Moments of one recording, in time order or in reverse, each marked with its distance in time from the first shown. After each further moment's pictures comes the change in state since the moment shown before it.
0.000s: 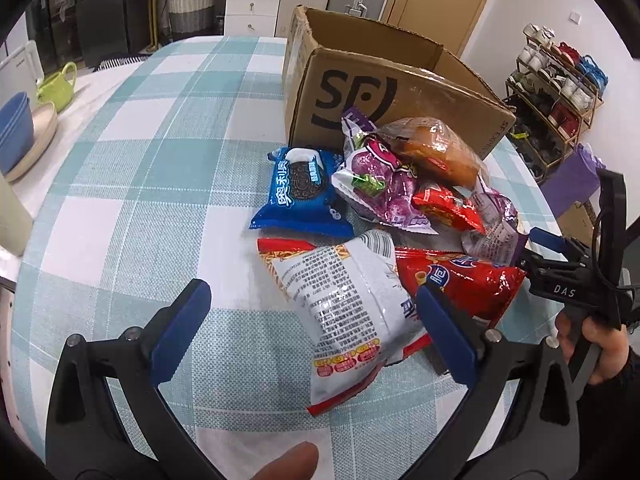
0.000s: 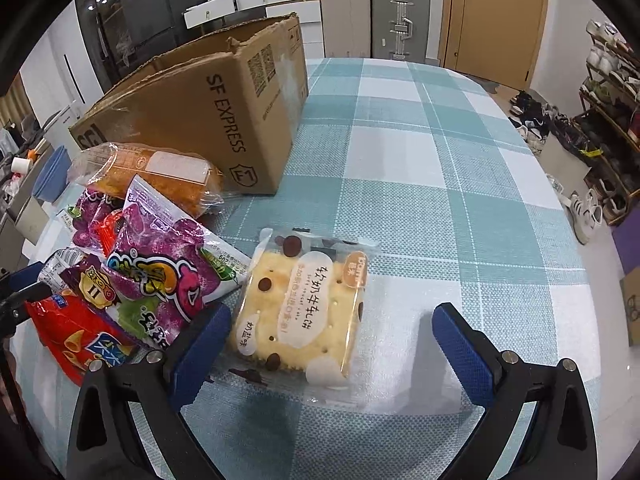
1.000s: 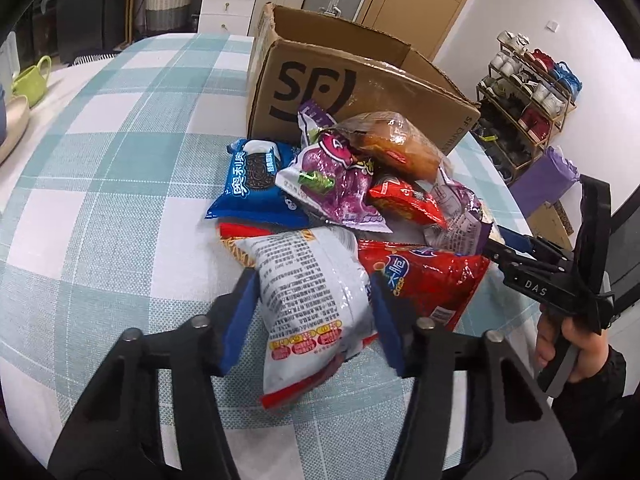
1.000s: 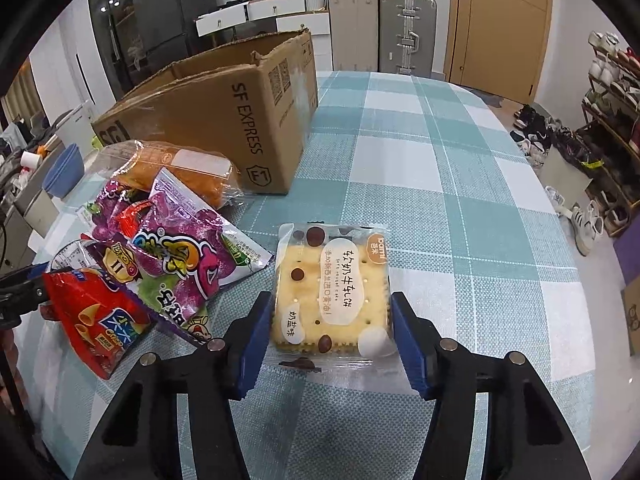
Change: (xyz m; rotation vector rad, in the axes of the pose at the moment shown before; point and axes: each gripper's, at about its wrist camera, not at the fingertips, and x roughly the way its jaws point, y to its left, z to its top) left arm 0.001 -0.011 -0.010 0.015 -0.020 -0.123; right arm -0.028 0.004 -0.020 -0.026 -0.068 0.027
